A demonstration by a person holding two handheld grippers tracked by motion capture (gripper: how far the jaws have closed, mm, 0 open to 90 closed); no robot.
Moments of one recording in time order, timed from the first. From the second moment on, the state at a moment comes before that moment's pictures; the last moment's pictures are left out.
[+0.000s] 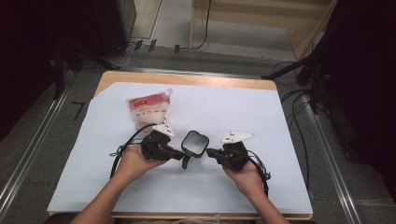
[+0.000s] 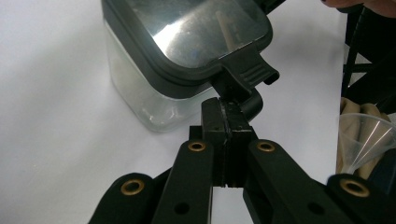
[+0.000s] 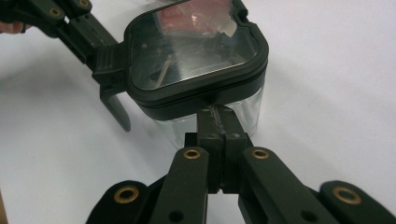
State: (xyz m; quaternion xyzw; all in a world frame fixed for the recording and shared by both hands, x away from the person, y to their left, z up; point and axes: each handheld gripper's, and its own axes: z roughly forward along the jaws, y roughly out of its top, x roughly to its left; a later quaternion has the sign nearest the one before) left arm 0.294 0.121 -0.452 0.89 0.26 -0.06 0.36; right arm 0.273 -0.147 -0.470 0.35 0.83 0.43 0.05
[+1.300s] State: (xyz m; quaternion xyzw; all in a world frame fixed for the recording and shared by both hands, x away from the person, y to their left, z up) left arm 0.282 0.084 -0.452 0.89 0.24 -0.09 0.39; right arm 0.251 -0.161 -0.459 0.36 0.83 0.43 0.06
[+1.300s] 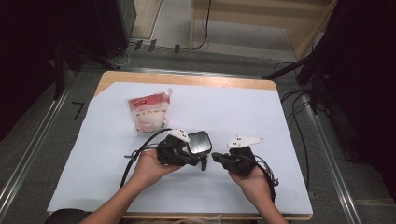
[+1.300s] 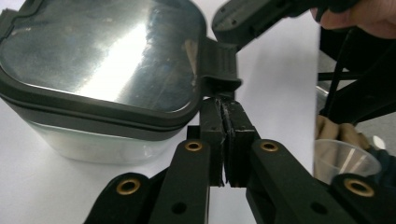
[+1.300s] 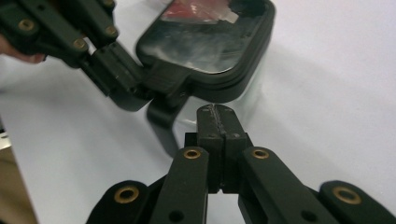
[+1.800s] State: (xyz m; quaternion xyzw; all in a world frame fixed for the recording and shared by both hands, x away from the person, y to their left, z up) left arm 0.288 0.117 -0.435 0.88 0.23 -0.06 0.40; right arm 0.230 -0.135 -0.462 0.33 0.84 0.43 0.03
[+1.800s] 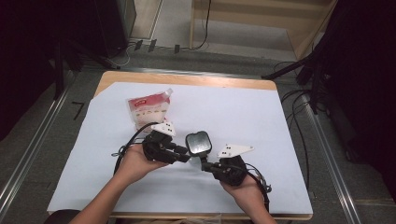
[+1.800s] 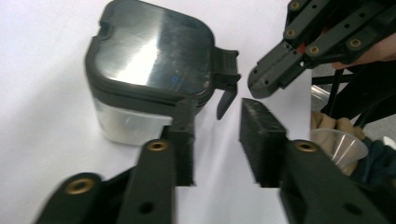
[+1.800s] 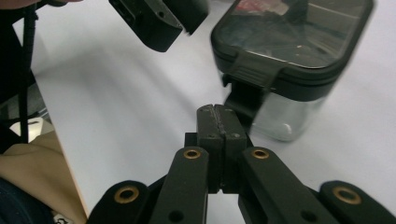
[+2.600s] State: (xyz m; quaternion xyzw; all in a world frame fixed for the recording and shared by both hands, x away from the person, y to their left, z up) left arm 0.298 0.133 -0.440 0.88 0.25 -0.06 0.41; right arm 0.240 -0.115 -0.476 0.32 0.85 0.42 0.01
